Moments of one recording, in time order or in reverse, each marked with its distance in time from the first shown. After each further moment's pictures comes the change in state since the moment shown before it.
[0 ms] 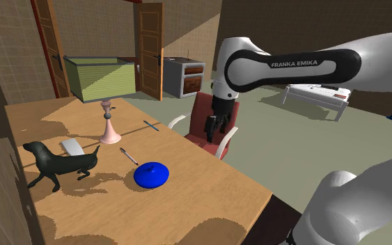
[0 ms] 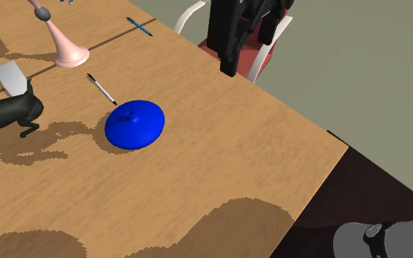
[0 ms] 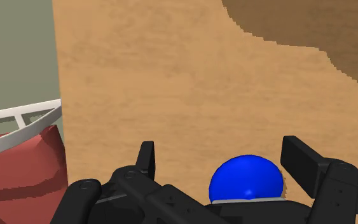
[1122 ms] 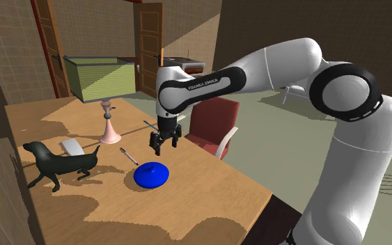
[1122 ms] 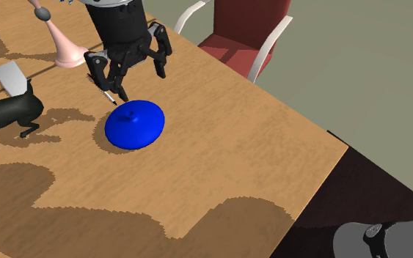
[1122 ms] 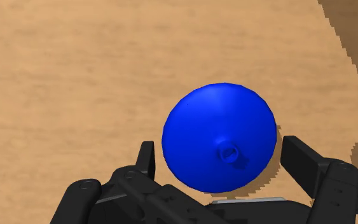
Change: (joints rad) arm 0.048 0.668 0.119 0.427 -0.074 0.183 0.231
